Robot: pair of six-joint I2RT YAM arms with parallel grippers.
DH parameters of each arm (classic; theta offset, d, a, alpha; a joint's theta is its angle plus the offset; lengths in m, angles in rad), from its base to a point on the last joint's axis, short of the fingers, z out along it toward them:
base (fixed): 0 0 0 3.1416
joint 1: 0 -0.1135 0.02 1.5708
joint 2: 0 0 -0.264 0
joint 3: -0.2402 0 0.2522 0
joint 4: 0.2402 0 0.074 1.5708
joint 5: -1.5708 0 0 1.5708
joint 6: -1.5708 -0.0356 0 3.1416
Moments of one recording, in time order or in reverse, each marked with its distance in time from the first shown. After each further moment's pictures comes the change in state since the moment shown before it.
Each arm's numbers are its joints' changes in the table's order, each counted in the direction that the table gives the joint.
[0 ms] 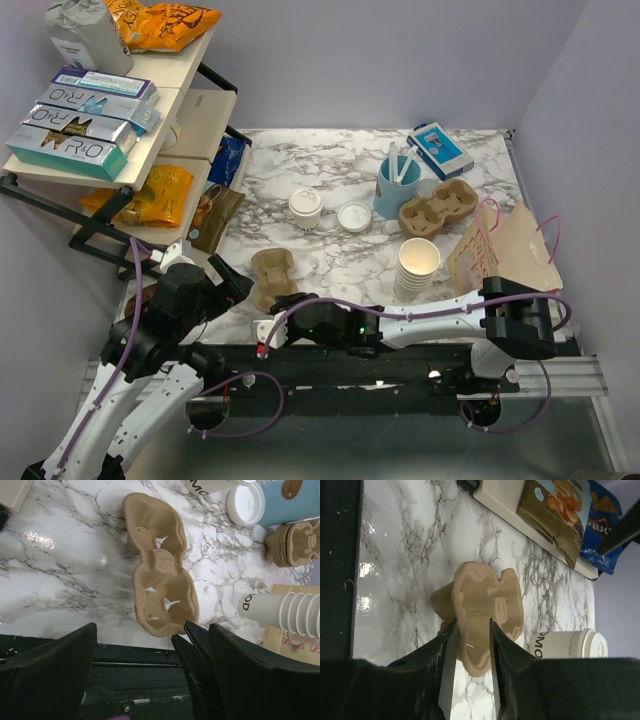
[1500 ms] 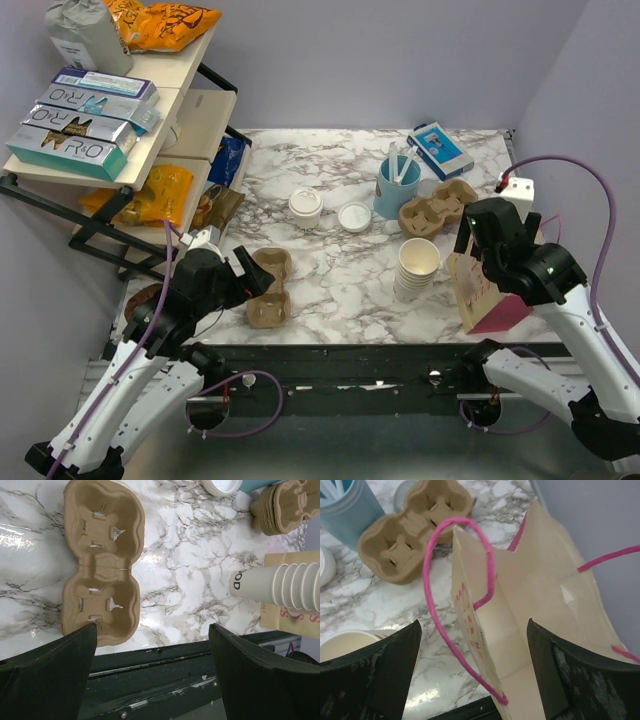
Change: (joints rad) left arm 0.000 0.113 0.067 -0.211 -0.158 -0.109; right arm 0.878 -0.726 -0.285 1.359 -0.497 -1.216
